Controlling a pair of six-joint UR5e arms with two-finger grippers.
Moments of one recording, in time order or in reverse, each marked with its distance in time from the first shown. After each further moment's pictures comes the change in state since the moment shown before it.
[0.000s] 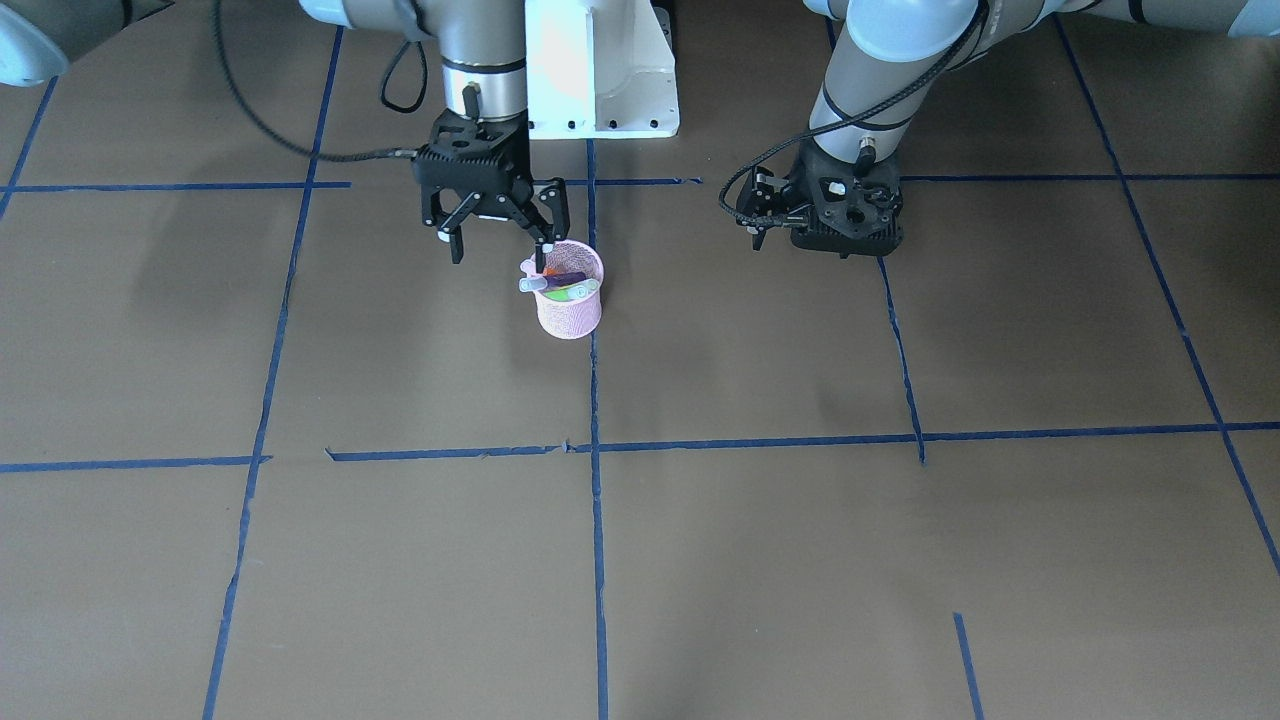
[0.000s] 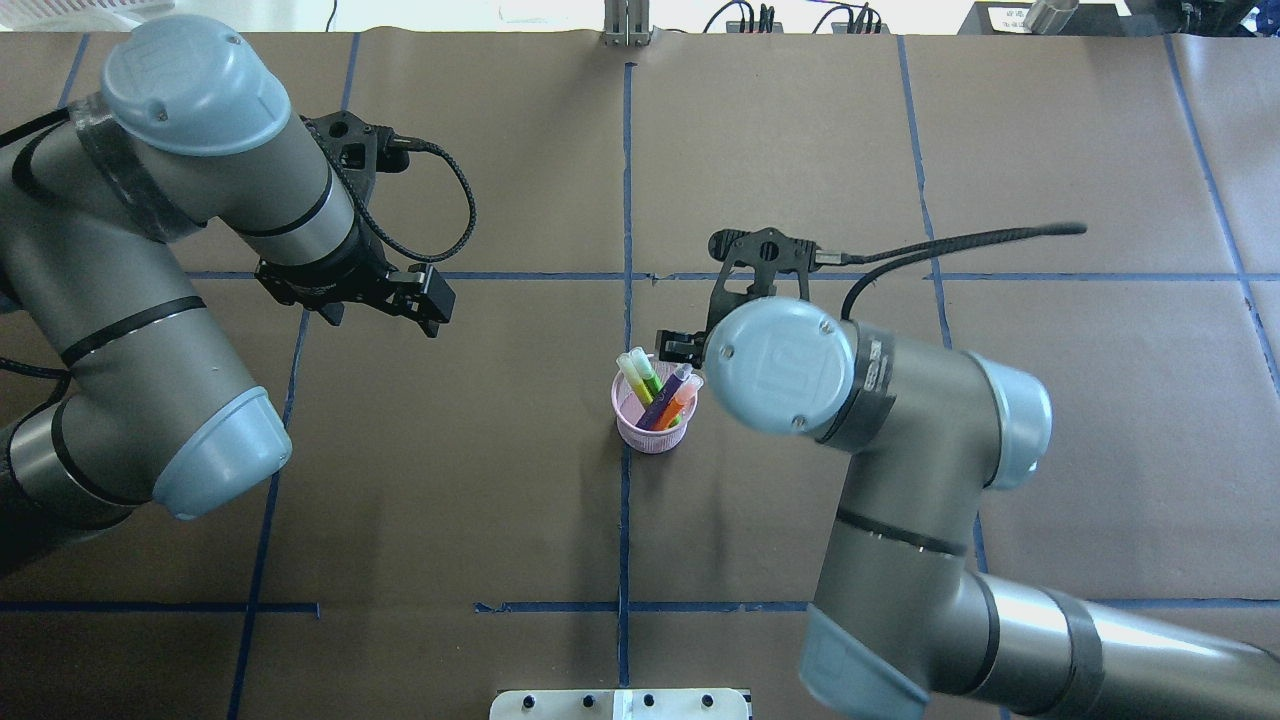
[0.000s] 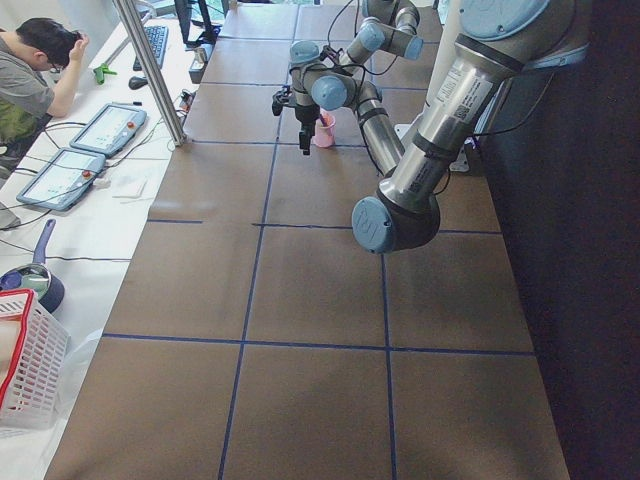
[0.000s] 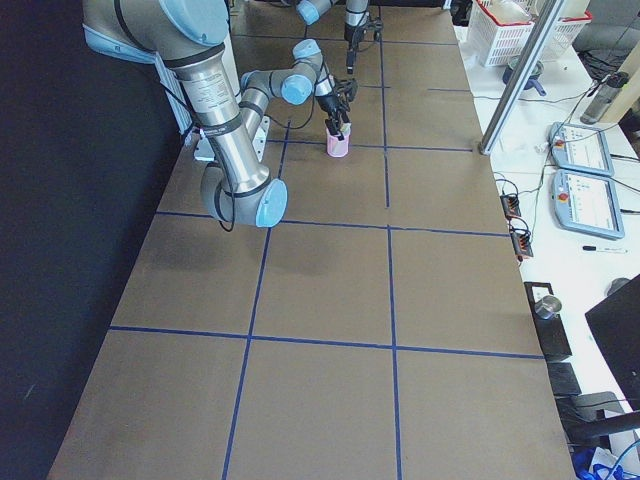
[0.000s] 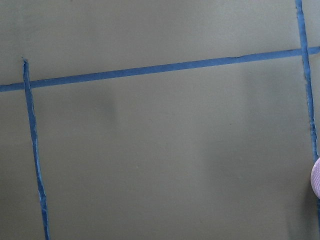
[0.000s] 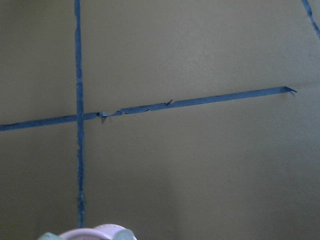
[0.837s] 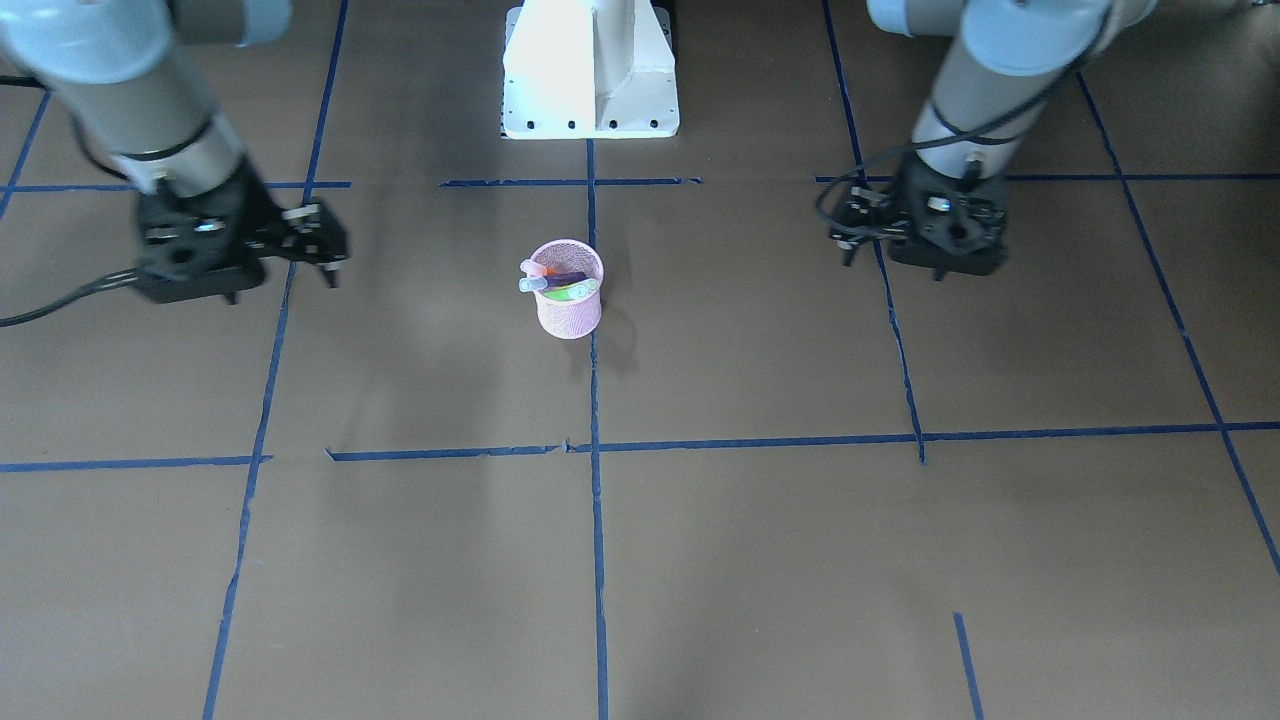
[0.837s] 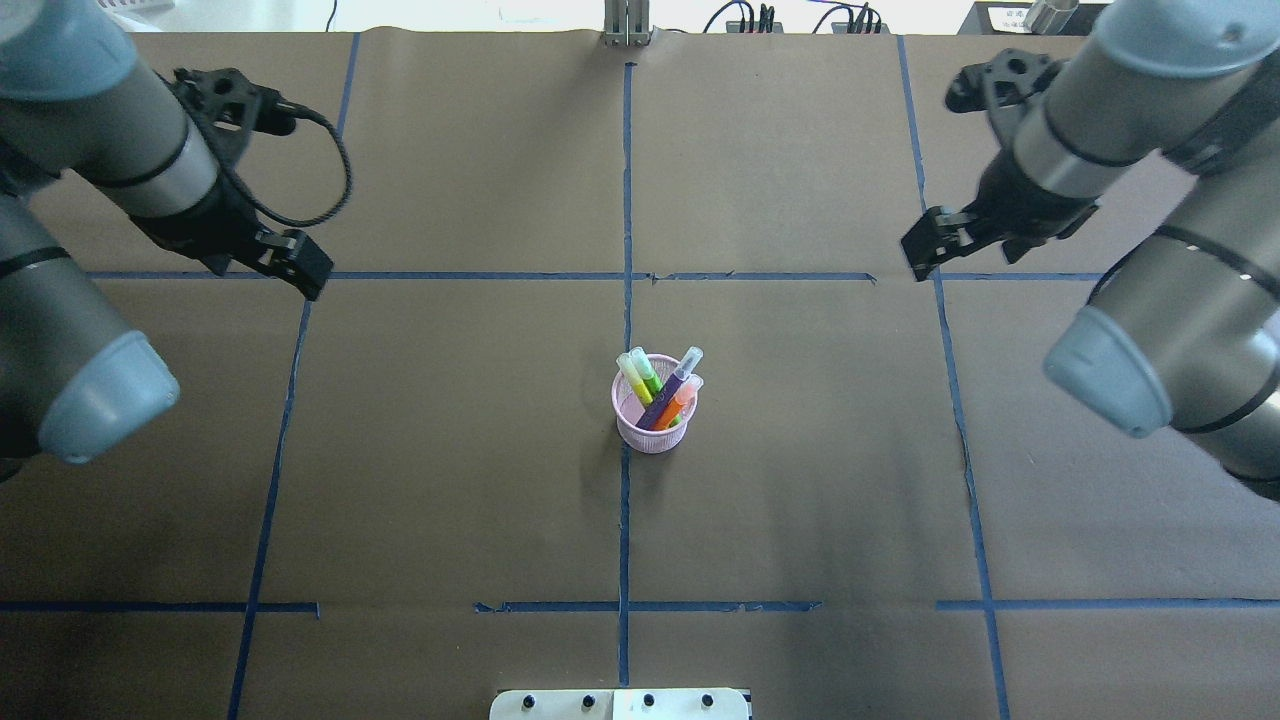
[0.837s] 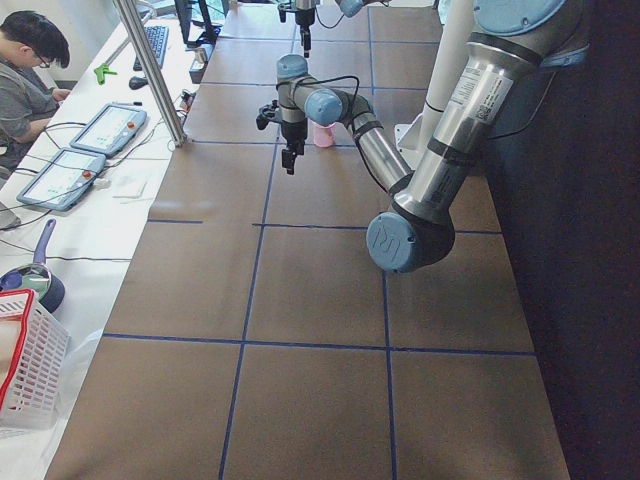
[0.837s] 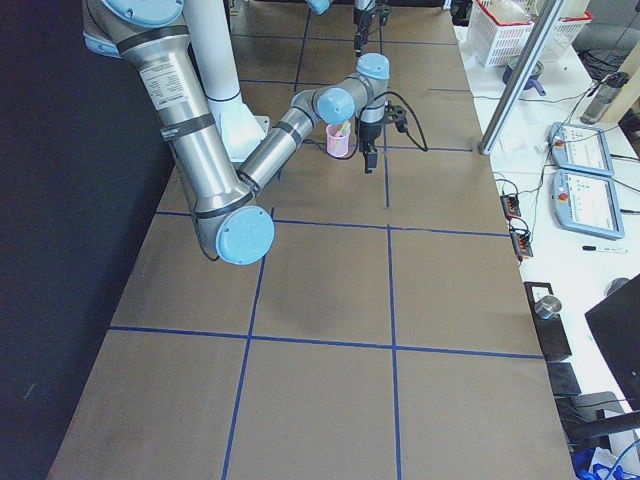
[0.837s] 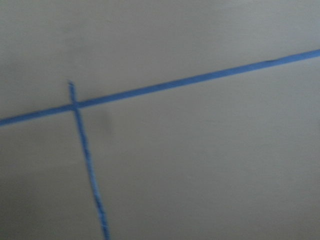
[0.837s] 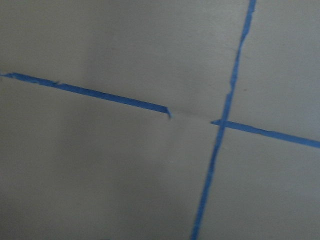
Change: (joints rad) left arm -0.177 0.161 -0.030 -0.007 -0.032 0.333; right arm 0.498 -0.244 0.054 -0.053 0.577 -0.818
